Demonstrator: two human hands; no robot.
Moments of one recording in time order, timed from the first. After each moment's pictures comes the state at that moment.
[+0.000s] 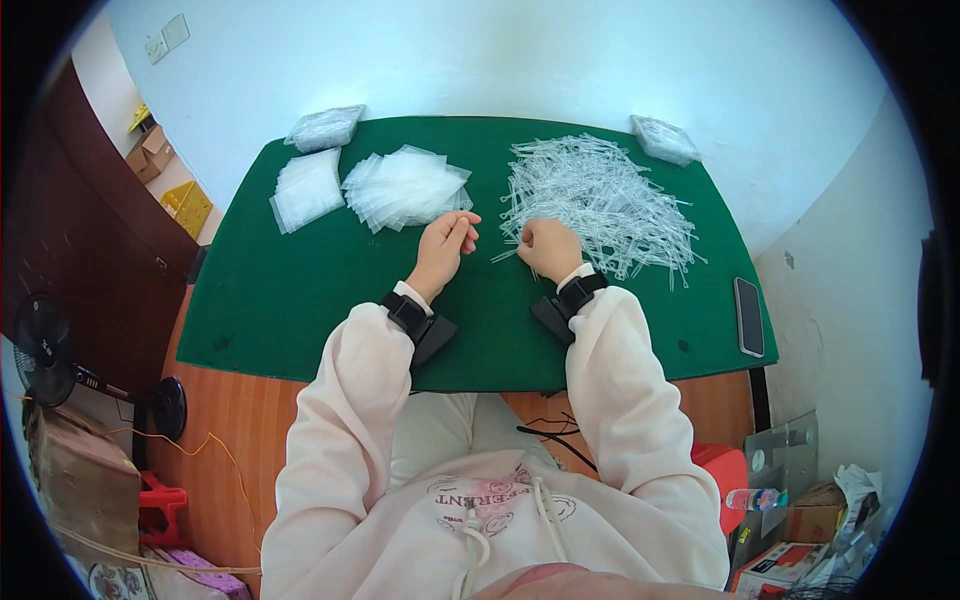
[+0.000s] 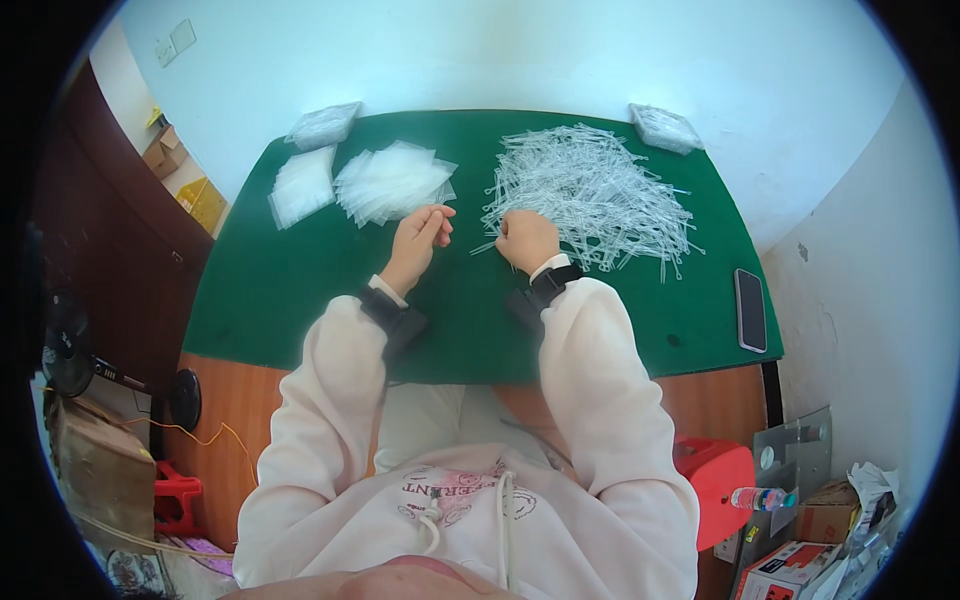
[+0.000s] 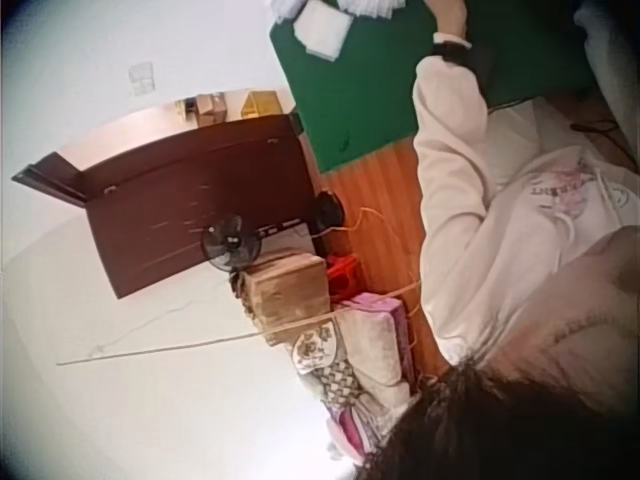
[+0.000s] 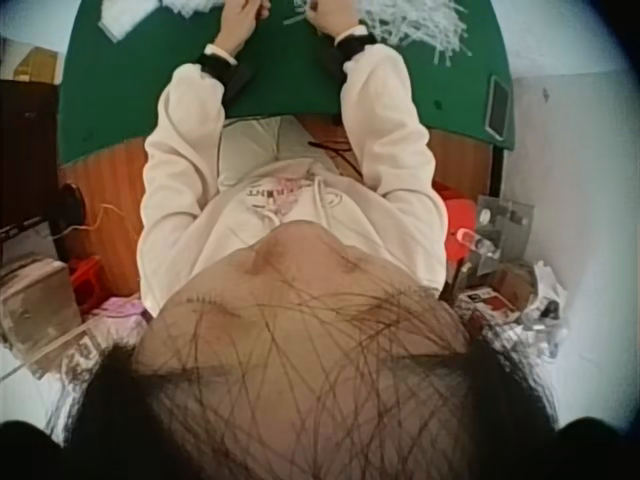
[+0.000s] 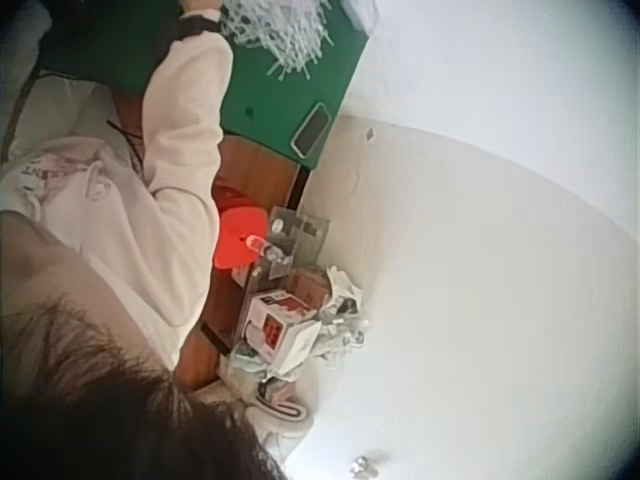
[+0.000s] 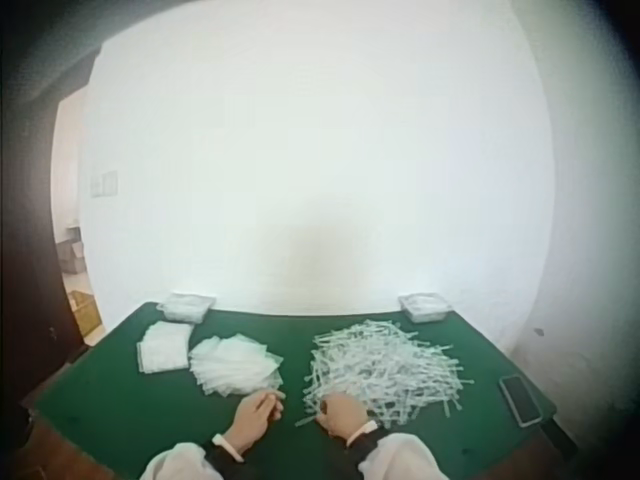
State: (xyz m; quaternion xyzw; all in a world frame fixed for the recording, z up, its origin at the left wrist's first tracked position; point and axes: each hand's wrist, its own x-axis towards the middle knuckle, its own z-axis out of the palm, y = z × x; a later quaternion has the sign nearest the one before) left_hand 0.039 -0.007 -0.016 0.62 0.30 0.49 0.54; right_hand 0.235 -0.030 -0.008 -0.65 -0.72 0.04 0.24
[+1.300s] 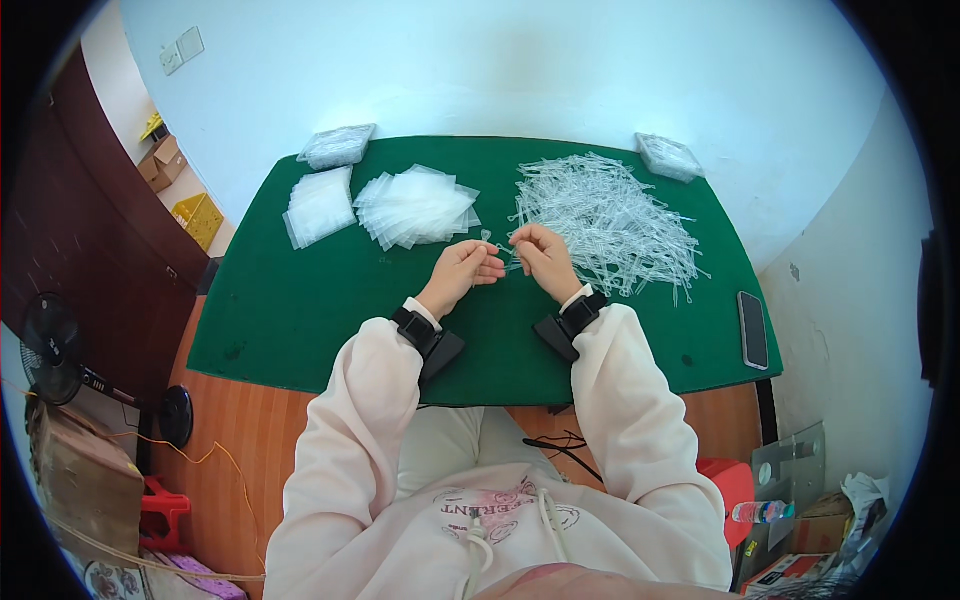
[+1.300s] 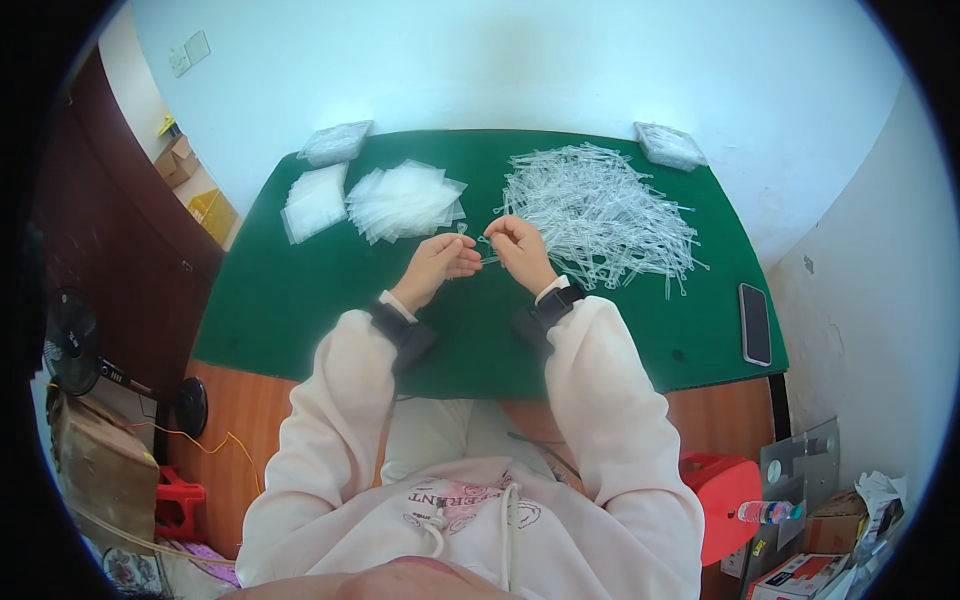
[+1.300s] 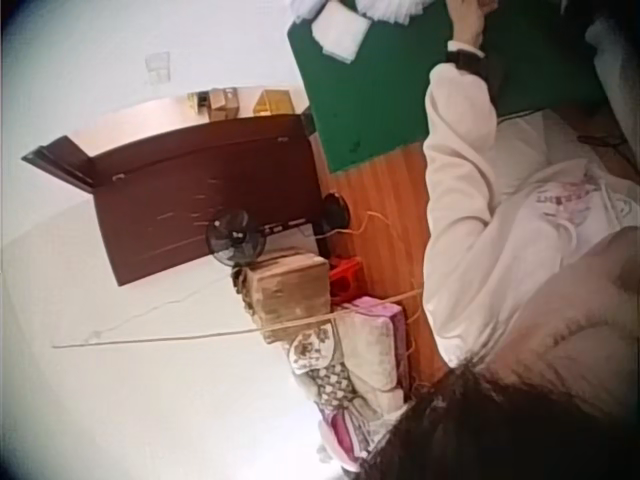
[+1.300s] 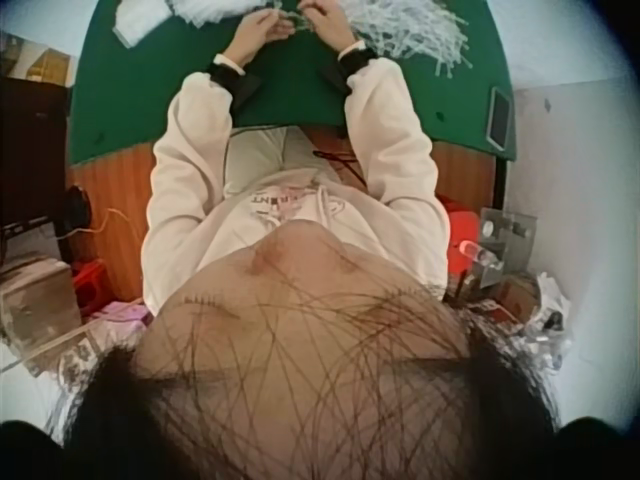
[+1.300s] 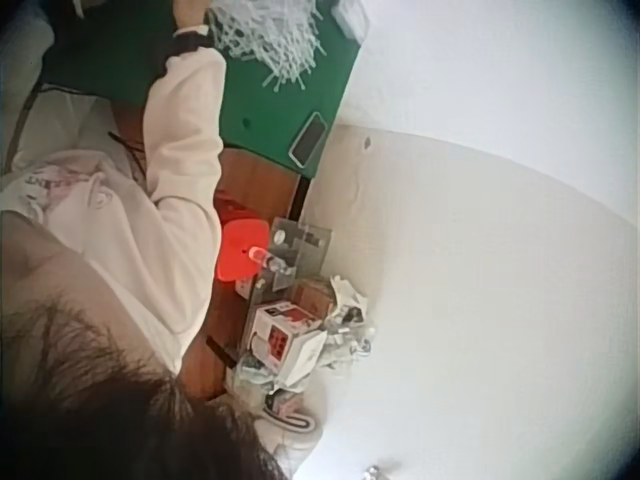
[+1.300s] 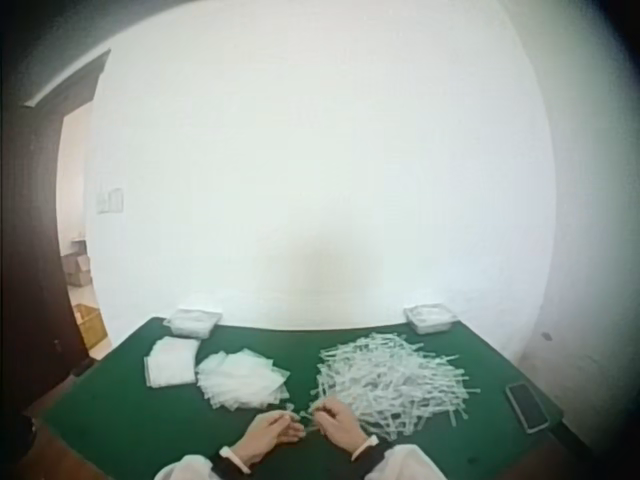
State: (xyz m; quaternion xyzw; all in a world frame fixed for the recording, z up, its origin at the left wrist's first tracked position) left_hand 0.043 -0.015 -0.008 0.56 0.32 0.39 0.66; right_hand 0.226 -0.025 -0.012 -0.39 -0.63 0.38 0.55
